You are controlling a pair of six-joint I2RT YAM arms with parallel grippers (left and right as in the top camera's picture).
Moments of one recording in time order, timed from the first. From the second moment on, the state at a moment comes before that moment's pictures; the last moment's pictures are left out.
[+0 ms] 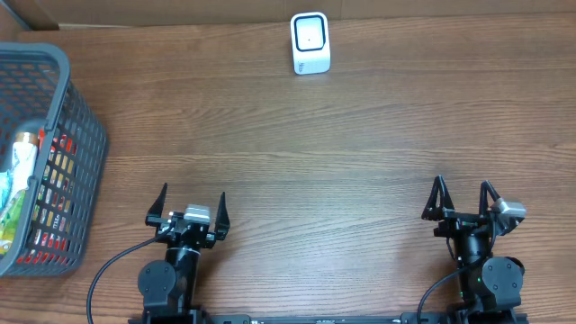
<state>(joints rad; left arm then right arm) 0.06 0.02 0.01 -0.07 0.11 0.33 0.11 0.01 0.02 -0.02 0.11 0.33</state>
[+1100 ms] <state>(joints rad) 0.06 0.02 0.20 -0.11 0.18 -0.06 0.11 0.01 0.25 -0.32 -0.02 0.33</state>
